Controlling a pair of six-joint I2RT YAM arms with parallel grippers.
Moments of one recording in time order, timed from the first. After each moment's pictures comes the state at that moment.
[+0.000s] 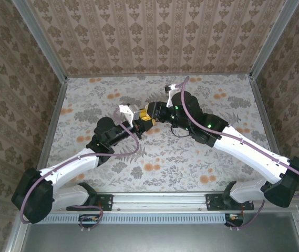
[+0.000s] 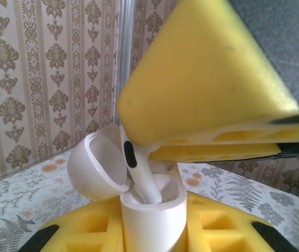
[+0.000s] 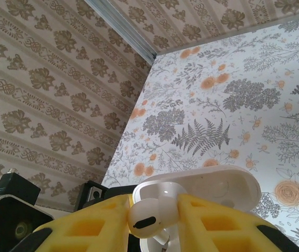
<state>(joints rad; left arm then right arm) -0.73 1.15 0.60 0.66 0.40 -0.16 0.83 1.32 1.32 -0.36 0.08 0.75</state>
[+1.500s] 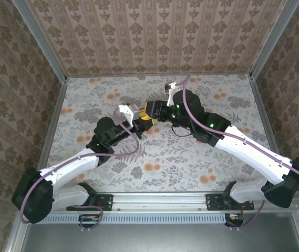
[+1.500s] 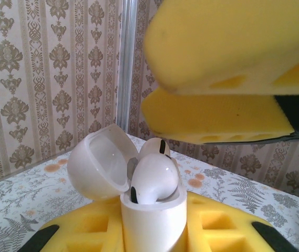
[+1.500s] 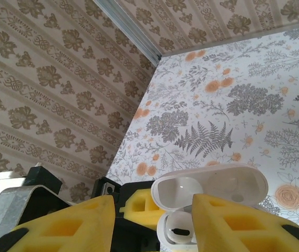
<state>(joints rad) -0.73 1.15 0.60 0.66 0.38 -0.16 0.84 1.31 1.37 -0.40 0.07 0.72</state>
